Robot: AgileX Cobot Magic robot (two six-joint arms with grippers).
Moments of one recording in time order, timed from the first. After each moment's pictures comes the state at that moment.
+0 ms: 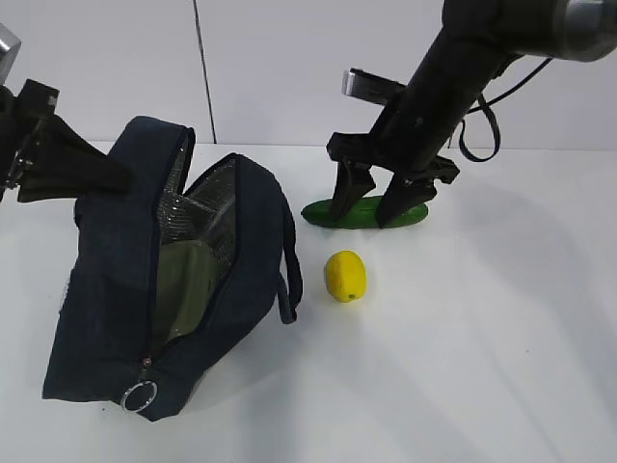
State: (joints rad) left arm -0.02 1.54 -0.98 -1.14 1.02 0.74; right arm 0.33 2.15 -1.84 0.46 1.22 -0.14
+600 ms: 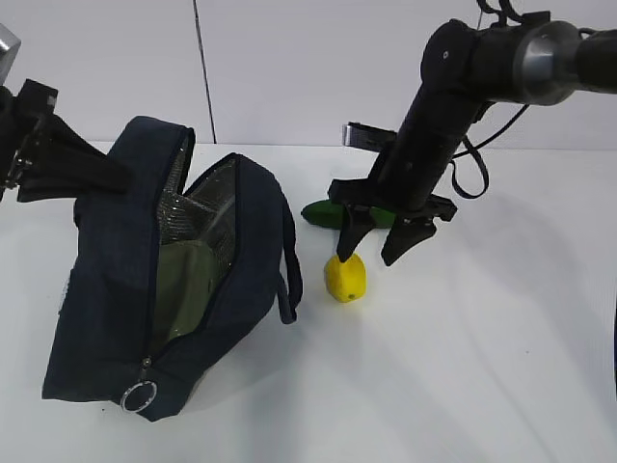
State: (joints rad) left arm -0.02 1.54 -0.98 -1.14 1.02 0.74; right arm 0.33 2.26 -1.84 0.40 1.22 -0.08
